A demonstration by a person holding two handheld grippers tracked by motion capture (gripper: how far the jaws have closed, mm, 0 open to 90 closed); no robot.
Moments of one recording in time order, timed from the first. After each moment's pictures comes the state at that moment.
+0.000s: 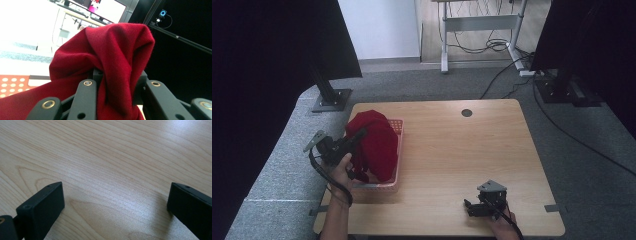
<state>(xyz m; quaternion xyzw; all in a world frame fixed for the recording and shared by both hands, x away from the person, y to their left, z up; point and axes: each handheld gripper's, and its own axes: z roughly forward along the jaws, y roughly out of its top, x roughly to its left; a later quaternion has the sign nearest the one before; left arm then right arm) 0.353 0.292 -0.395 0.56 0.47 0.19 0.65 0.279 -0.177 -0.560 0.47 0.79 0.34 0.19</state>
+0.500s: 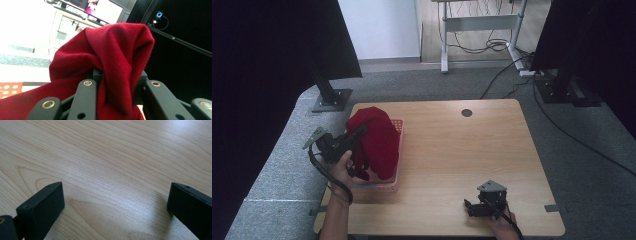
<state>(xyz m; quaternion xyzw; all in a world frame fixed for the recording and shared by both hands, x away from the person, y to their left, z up) 0.353 0.285 -0.380 0.56 0.46 0.19 0.66 0.279 -0.177 -0.560 0.47 0.79 0.34 0.20</state>
